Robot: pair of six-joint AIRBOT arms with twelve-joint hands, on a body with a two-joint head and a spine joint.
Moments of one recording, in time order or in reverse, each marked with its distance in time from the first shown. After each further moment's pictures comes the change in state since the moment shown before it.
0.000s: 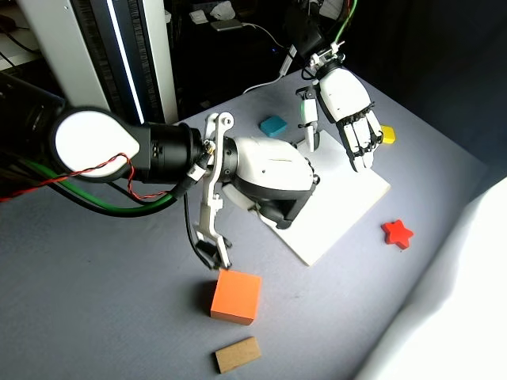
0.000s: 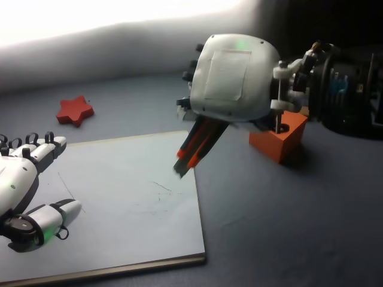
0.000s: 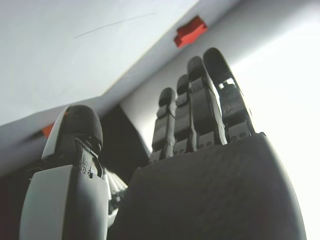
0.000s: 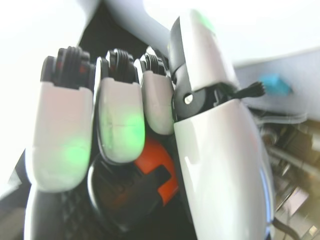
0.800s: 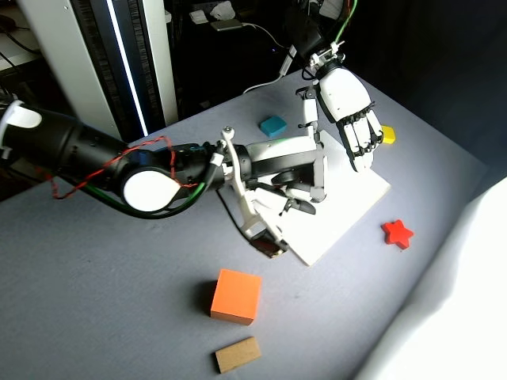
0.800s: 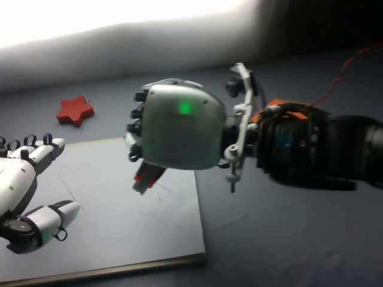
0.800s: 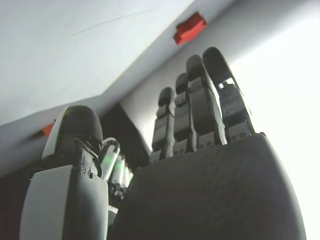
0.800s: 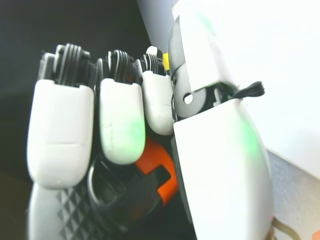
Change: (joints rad) left arm 0.006 0.000 0.000 -0.002 -0.003 -0.001; right arm -0.127 -0.251 0.182 0.052 0.338 -0.546
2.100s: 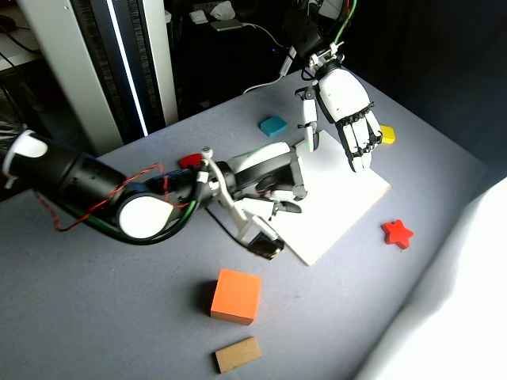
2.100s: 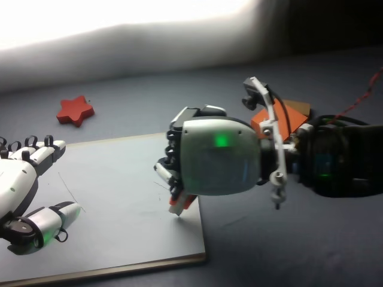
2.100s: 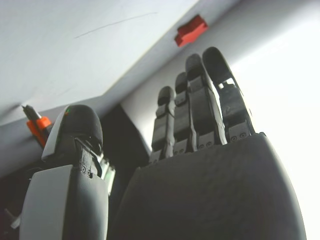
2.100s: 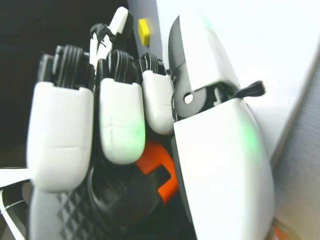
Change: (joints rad) left arm 0.003 -0.005 0.001 0.000 -0.004 0.000; right arm -0.089 0.068 0.058 -0.251 0.200 0.089
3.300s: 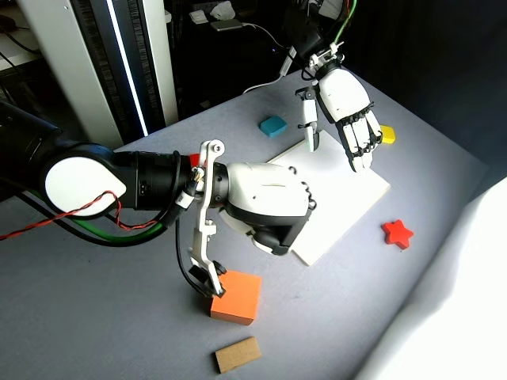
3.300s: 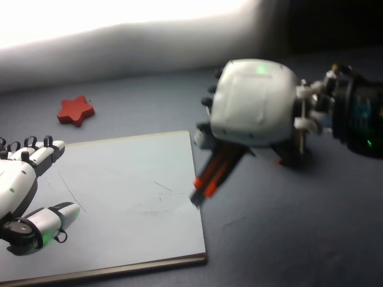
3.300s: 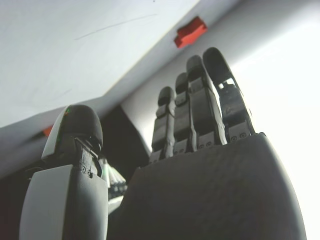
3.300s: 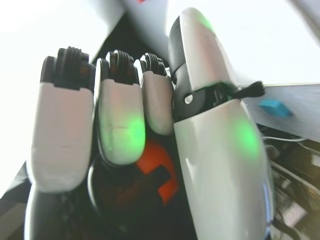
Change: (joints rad) left arm 0.003 0.000 0.000 0.000 0.000 0.000; right arm 0.149 0.244 -0.279 0.091 -0.499 0.757
